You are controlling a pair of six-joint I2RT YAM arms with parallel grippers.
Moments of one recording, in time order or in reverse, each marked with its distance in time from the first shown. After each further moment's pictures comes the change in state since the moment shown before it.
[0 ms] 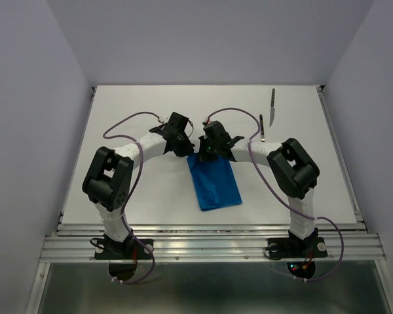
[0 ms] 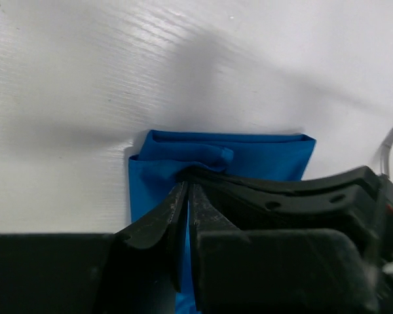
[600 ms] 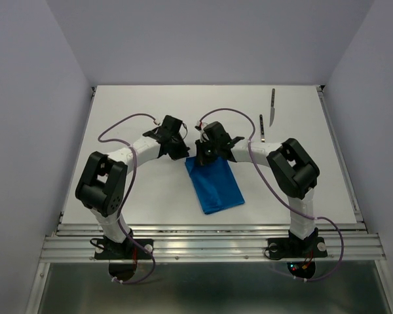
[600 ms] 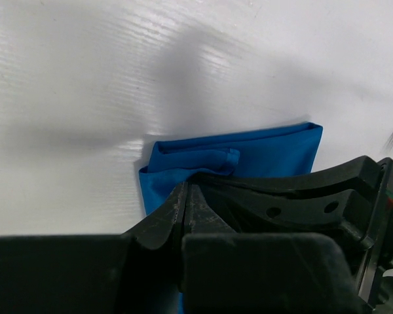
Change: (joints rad) left arm 0.031 -0.088 -0.087 0.034 0.023 0.058; right arm 0.000 0.000 -0.009 0.007 -0.171 -0.217
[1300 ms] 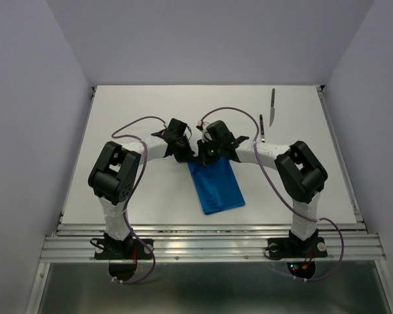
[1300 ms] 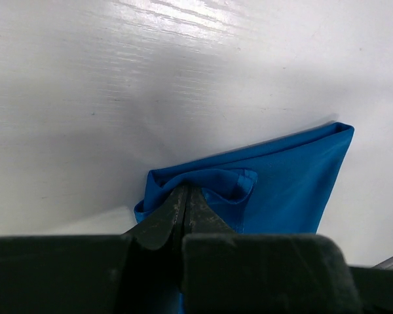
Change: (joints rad) left arm -0.006 0.157 0.018 0.097 0.125 0.074; right arm -0.001 -0.059 -0.023 -0.044 -0.027 -0.048
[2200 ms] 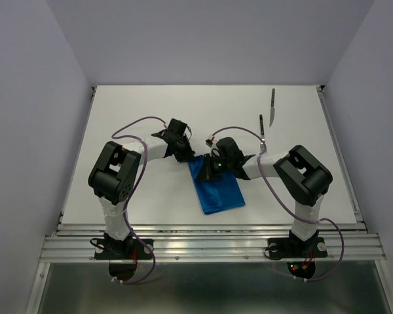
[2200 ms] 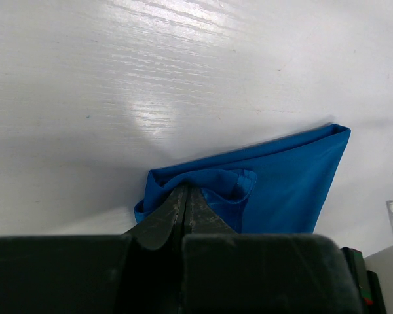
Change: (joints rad) left arm 0.000 0.002 -0.006 0.025 0.009 -0.011; right arm 0.000 -0.077 -0.336 0.384 -0.215 0.338
